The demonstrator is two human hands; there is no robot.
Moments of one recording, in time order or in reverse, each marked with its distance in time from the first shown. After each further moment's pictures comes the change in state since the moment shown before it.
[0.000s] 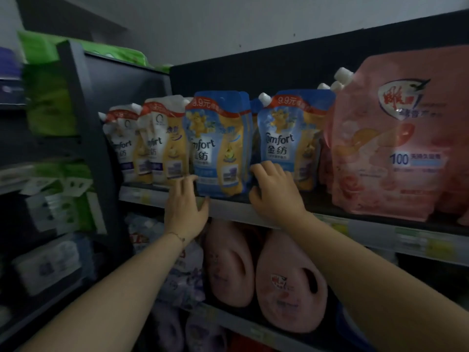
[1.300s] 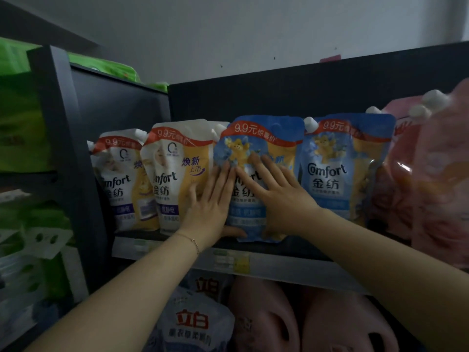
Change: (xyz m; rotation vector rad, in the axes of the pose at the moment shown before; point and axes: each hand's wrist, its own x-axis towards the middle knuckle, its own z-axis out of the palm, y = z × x) left_hand 0.132 -0.064 0.022 0.348 -0.173 0.540; right_hand 0.117 -0.032 0.046 -0.482 -0.376 -0.083
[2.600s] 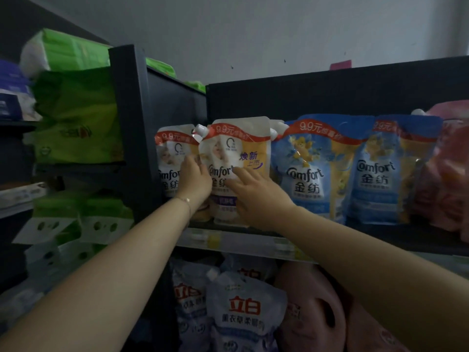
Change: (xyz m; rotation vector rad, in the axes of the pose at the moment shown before) left_hand -0.014 -0.127 -0.045 -0.922 0.229 -0.647; right_hand 0.064 -0.139 -0.032 0.194 0.163 -0.097
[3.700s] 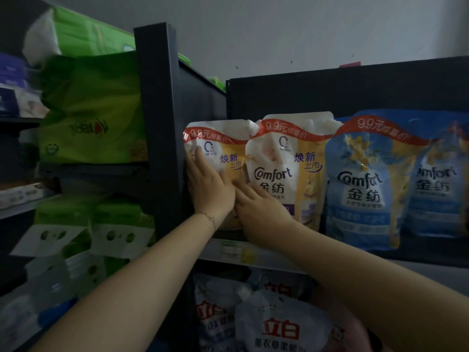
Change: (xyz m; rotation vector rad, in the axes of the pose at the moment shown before) left_hand 0.021 -0.048 0.002 0.128 0.273 0.172; right_hand 0.056 -0.044 0.060 -0.280 -0.135 -0.078
